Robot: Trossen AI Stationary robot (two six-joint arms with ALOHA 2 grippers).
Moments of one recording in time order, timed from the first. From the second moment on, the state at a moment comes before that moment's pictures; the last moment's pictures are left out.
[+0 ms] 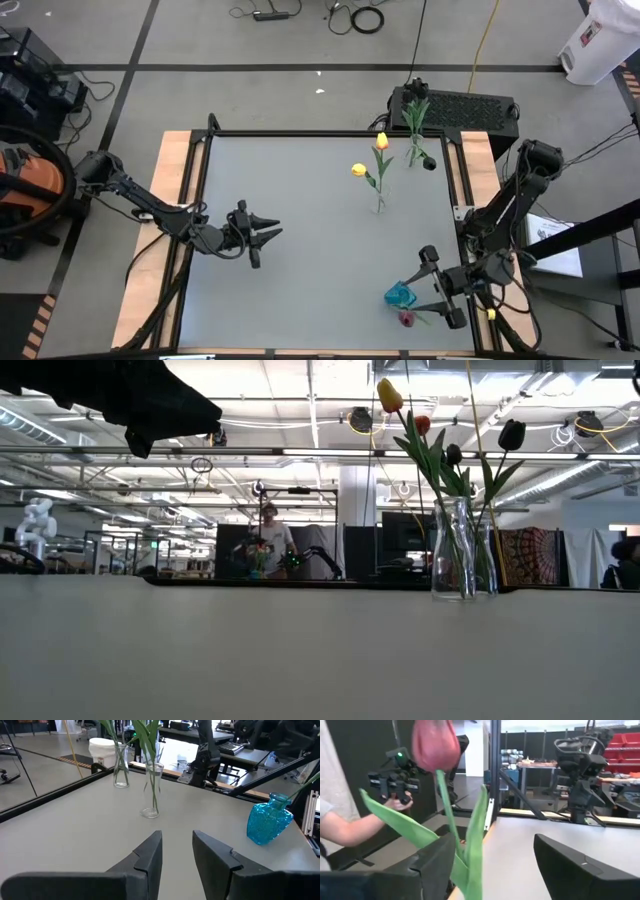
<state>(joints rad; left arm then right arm) -0.51 1.09 0.40 0.46 -0.76 -0.33 1.06 1.10 0.41 0.75 0.75 0.06</state>
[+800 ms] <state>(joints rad) -0.51 1.09 0.40 0.46 -0.77 -0.22 1.23 0.75 0.41 0.56 0.91 -0.27</state>
